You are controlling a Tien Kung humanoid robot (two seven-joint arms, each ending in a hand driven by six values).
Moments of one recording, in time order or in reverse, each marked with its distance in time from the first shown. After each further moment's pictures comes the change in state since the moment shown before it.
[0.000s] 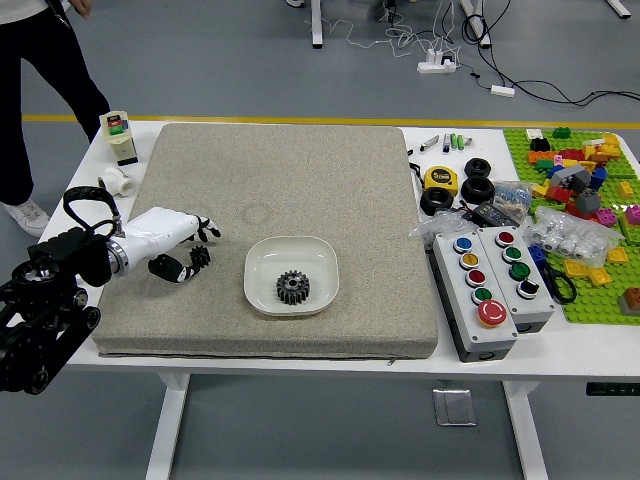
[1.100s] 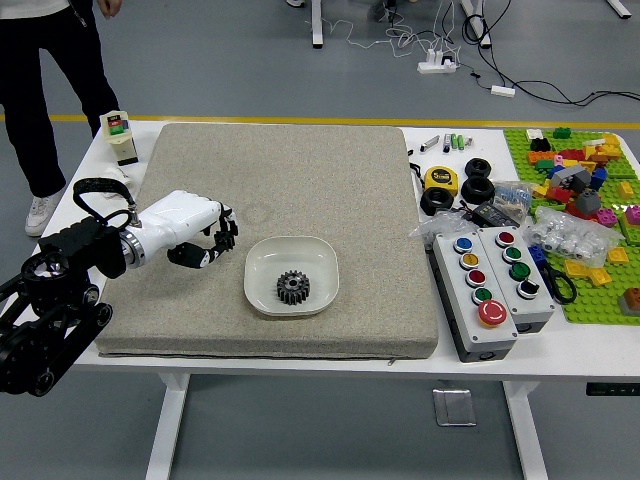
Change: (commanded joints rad) left arm 0.012 0.006 0.028 -0.187 0.000 0.023 0.012; right arm -0.006 0.000 -0.001 0.000 0.002 0.000 0.002
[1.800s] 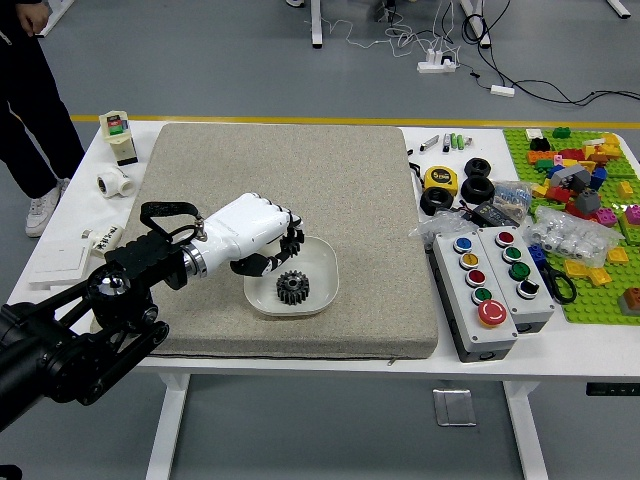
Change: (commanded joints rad) left arm -0.085 -0.098 0.212 0.075 0.000 0.209 0.023; right arm 0.005 -0.004 0.000 0.003 -0.002 0.000 0.000
